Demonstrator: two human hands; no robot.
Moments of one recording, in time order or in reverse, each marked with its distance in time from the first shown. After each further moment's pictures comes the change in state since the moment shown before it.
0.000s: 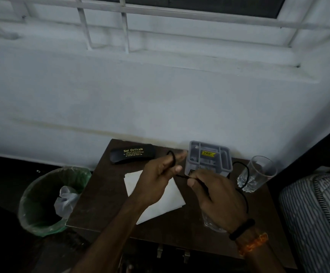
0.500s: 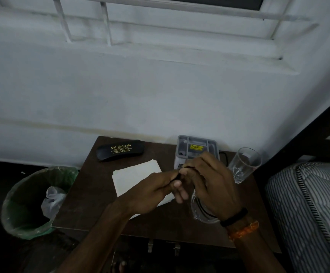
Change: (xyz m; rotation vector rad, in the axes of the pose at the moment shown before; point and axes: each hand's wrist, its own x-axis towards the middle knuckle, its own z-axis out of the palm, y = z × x) left_hand -0.016 0.011 0.013 0.110 -0.447 -0.092; right_hand 0.001 0.010 -0.015 -0.107 0.207 -0.143
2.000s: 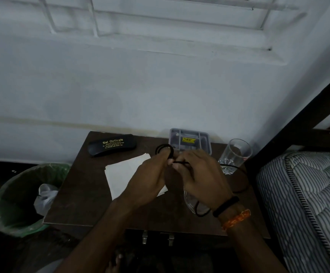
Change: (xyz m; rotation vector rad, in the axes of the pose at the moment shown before) left_hand 0.015 -0.023 0.015 0.494 0.383 0.150; right_hand -0.001 -0.001 -0.001 -0.036 -0.186 0.171
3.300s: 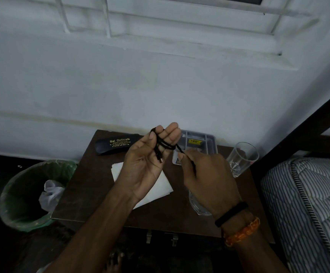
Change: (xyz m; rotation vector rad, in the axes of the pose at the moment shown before) left_hand 0.020 0.038 -0.043 -1.763 0.188 -0.264; right_hand 0.008 -0.046 -0.023 -0.103 0.055 0.055
